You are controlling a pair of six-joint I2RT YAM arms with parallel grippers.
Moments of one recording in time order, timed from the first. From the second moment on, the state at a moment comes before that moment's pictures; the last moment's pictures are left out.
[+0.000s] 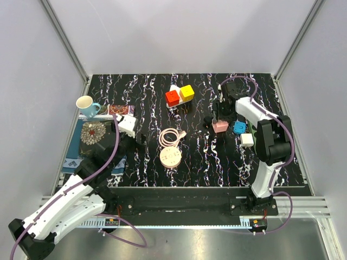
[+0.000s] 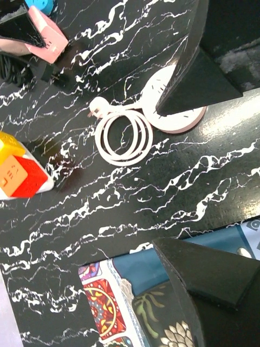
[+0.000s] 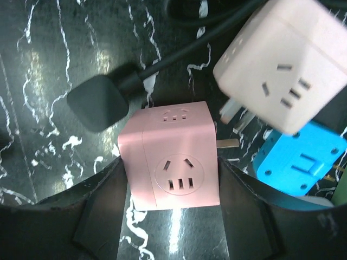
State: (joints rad) left arm -0.67 0.64 0.65 -0.33 -0.26 -0.07; right arm 0.24 1.91 1.42 -0.62 0.01 0.15
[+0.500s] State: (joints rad) left arm -0.67 0.64 0.55 -0.08 -0.01 -0.02; right arm 0.24 1.46 1.15 -0.53 -0.27 0.40
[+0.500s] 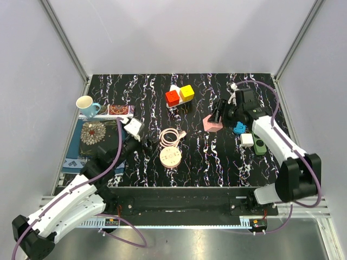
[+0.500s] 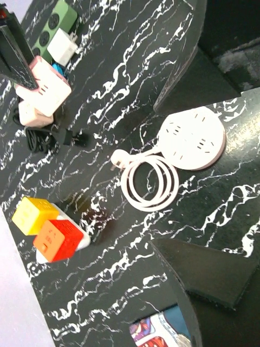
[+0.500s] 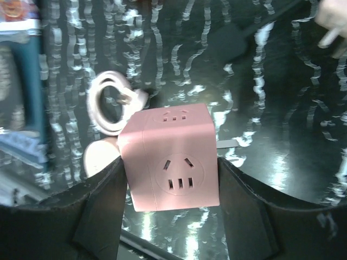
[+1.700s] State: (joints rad) left arm -0.72 1.02 0.69 0.35 0.50 0.14; right arm 0.37 1.17 0.79 0.32 -0.87 1.16
